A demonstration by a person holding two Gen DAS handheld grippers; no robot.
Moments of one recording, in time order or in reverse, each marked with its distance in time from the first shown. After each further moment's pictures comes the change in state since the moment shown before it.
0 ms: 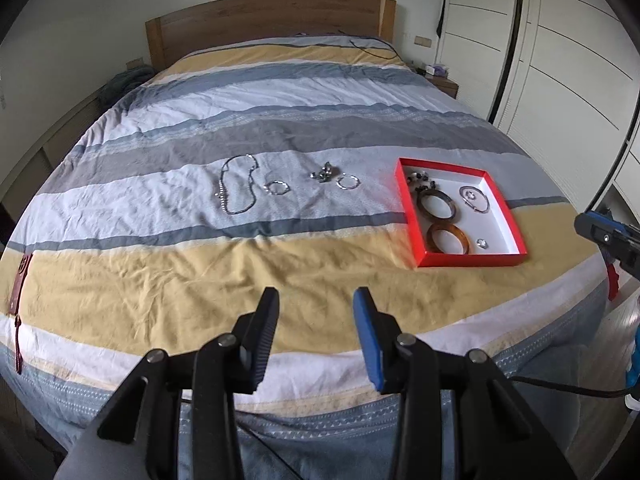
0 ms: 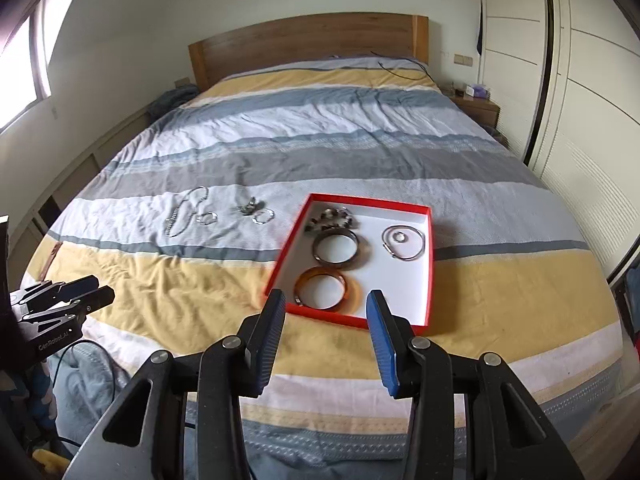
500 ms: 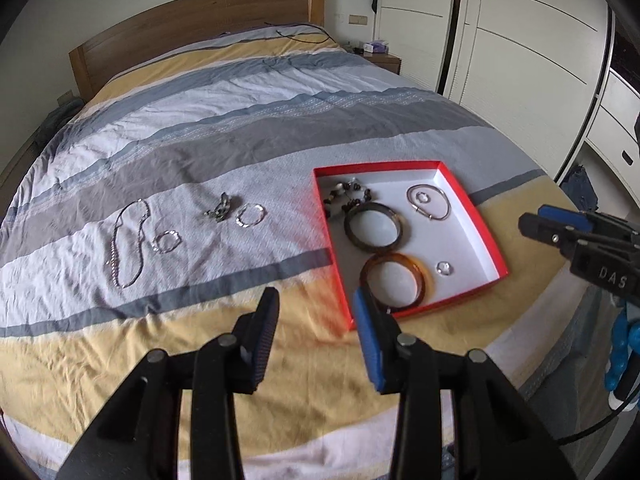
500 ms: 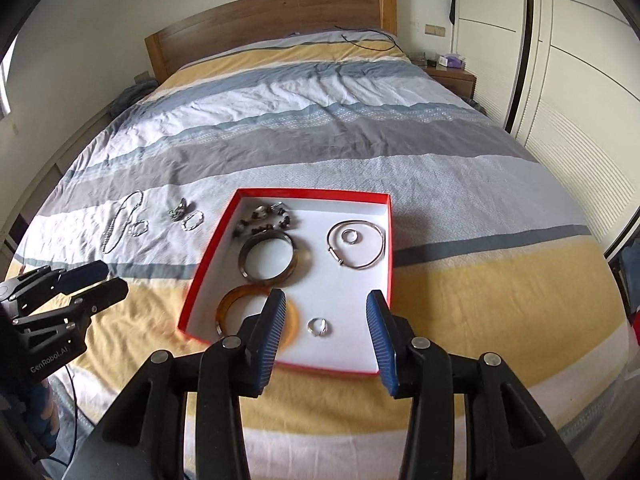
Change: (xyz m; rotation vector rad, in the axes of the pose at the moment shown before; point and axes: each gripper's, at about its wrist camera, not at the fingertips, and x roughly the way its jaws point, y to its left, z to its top) left arm 0.097 -0.100 0.060 0.185 0.042 -0.132; right arm 0.089 -0.067 0.024 0.084 0.086 -0.081
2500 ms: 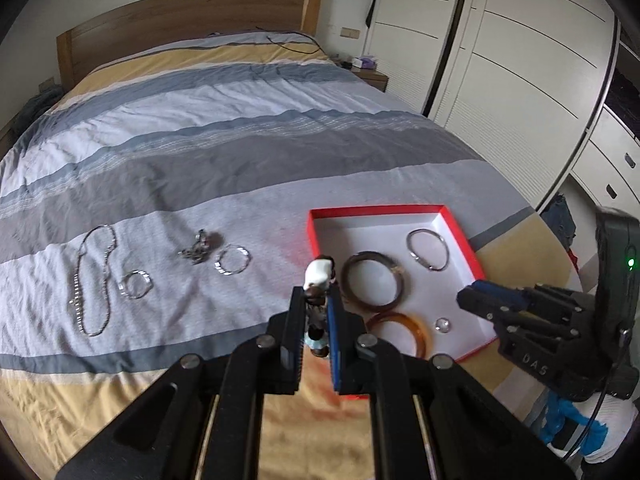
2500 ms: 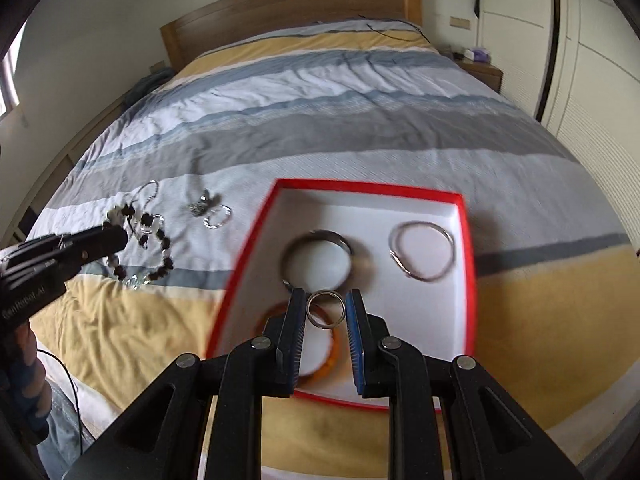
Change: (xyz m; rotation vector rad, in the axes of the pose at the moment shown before) left arm 0.052 0.021 0.059 -0.045 -0.044 -0.156; right arm 0.067 0.026 0.011 0.002 0.057 0.052
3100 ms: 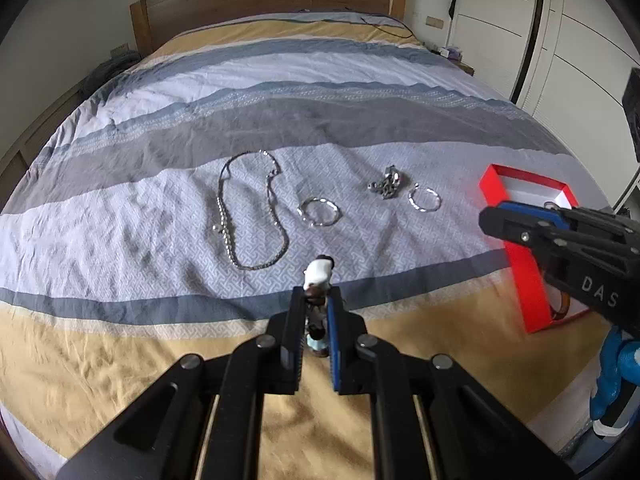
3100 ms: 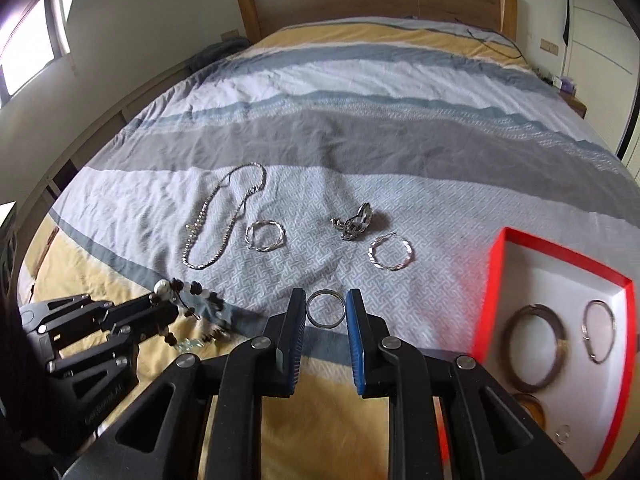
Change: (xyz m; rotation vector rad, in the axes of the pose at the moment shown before) left arm -0.027 0.153 -0.069 -0.108 0.040 0.259; right arm 0.055 0.181 0.036 -0.190 -0.004 0.153
